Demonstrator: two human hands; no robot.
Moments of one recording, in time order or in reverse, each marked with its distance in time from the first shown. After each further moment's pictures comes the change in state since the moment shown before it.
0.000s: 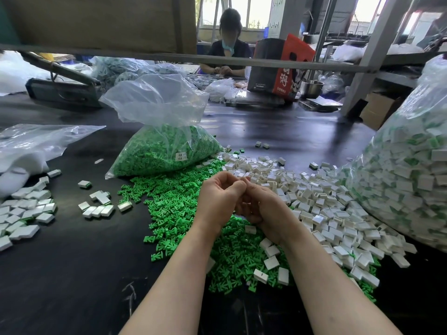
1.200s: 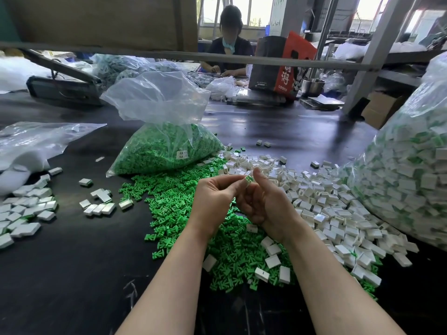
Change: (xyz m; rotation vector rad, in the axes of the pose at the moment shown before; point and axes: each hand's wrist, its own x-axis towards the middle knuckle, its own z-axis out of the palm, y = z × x) left_hand -0.002 -0.002 -0.010 -0.034 -0.056 0.051; right_hand -0.003 -0.006 -0.001 0.103 -0.079 0.074
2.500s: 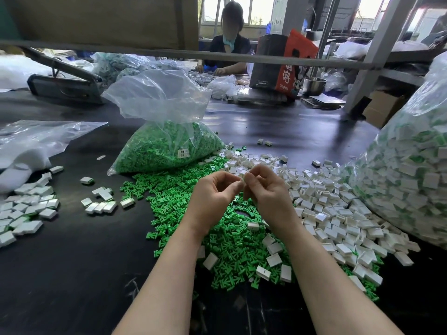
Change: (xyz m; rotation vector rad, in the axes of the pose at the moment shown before) left_hand 0.004 -0.001 -0.015 0.272 -0.066 0.032; right_hand -0.001 -0.002 0.007 -0.409 0.314 -0.420
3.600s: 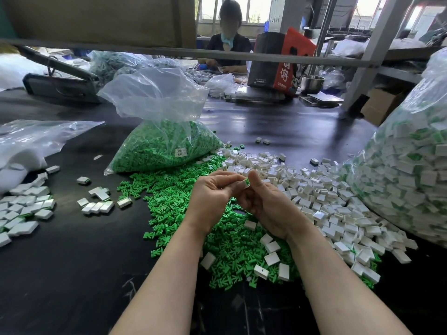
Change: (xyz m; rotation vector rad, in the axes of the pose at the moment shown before) left_hand -0.001 0.005 0.008 -0.194 0.037 0.019; right_hand 0.000 0.006 -0.009 0.383 -0.306 0.318
